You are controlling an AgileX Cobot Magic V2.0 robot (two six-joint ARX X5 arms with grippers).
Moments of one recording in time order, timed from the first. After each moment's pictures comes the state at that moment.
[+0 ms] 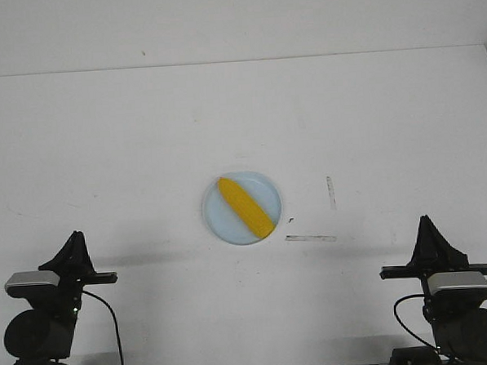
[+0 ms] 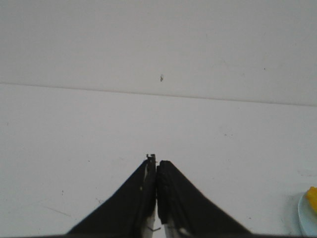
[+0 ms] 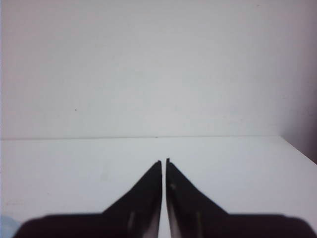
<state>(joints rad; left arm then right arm) -0.04 0.25 0.34 0.04 -0.02 -0.10 0.01 0.13 0.45 -0.24 0.02 0.02</state>
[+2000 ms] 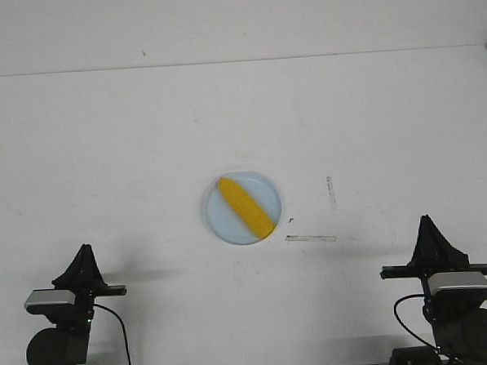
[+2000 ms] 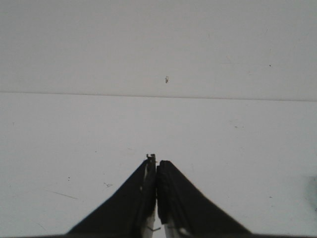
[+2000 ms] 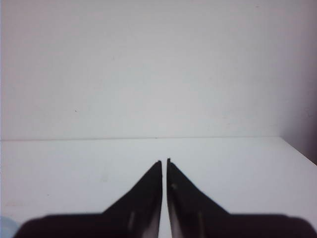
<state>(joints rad) -0.04 0.00 0.03 0.19 -0.03 -0.04 0.01 0.13 0.45 -0.24 0.03 0.02</state>
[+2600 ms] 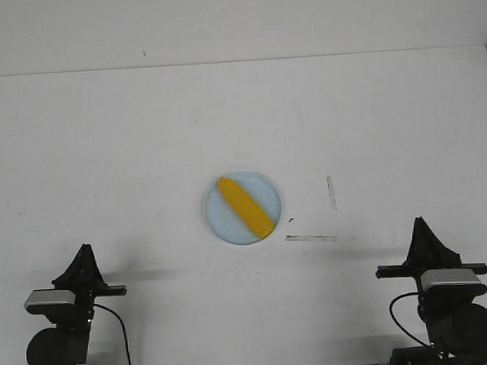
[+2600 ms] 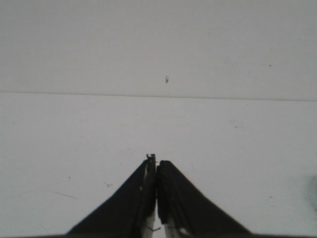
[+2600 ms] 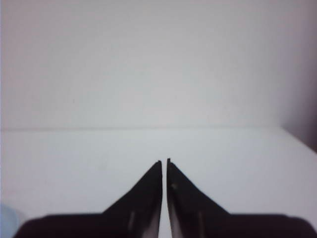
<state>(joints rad) -0.04 0.00 0.03 0.19 -0.03 -0.04 0.01 0.11 0.38 -0.22 0.03 0.02</state>
